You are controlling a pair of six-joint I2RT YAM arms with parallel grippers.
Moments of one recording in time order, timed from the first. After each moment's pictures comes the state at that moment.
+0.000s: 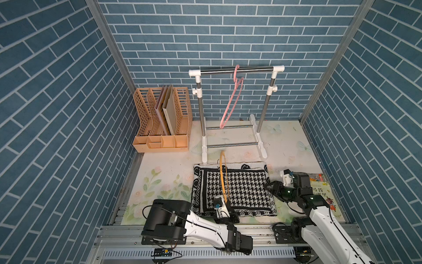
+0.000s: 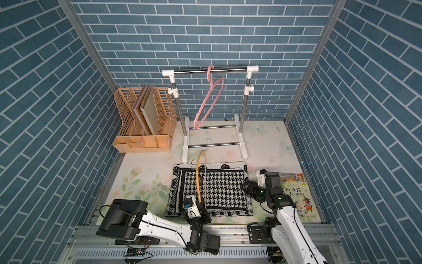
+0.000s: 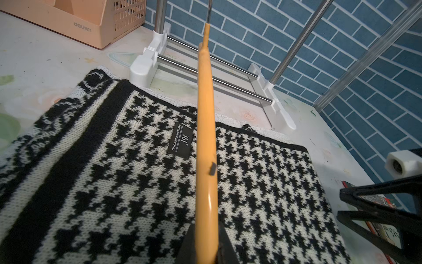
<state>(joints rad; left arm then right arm) -1.73 1.77 0.94 -0.82 -1.22 -2.10 0.17 0.70 0.34 -0.53 -0.55 0.66</state>
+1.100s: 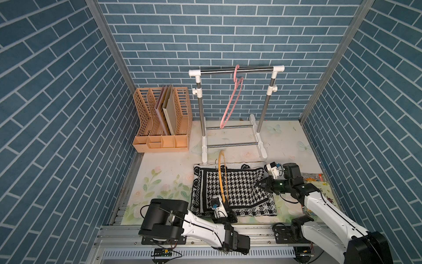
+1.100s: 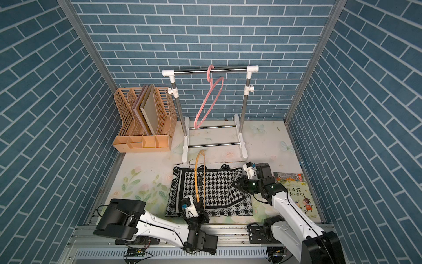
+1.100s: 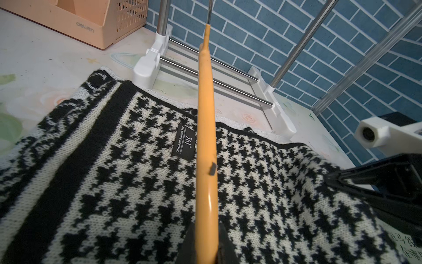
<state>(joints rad) -1.73 1.75 0.89 -0.78 -1.24 -2.10 0.35 0.96 0.44 -0.30 -0.74 0.70</state>
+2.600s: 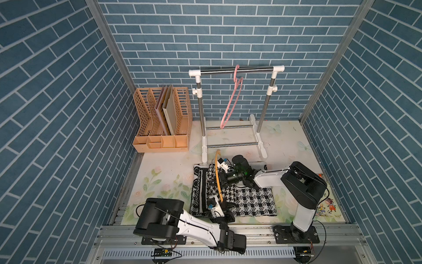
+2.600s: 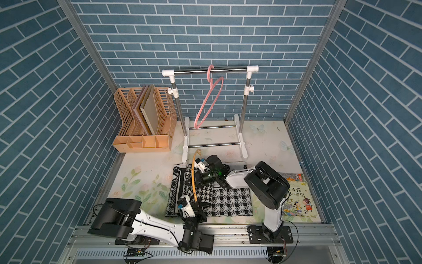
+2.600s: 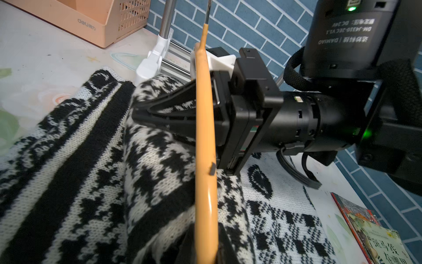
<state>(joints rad) -1.73 1.70 0.81 -0.69 -1.27 -2.10 0.87 1.84 0.84 0.49 -0.87 1.02</state>
